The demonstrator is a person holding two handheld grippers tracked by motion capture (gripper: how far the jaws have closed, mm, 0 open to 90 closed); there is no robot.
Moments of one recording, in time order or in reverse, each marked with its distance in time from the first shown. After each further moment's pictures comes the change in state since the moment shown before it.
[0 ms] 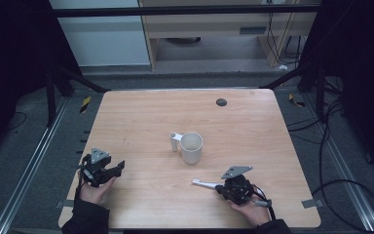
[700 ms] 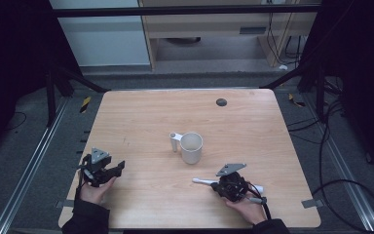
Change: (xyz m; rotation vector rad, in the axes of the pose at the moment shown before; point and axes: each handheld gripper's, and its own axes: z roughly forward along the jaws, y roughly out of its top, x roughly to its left) left arm 0.000 0.000 0.000 0.002 0.002 0.002; right arm 0.004 0.012 0.011 0.003 0.000 -0.014
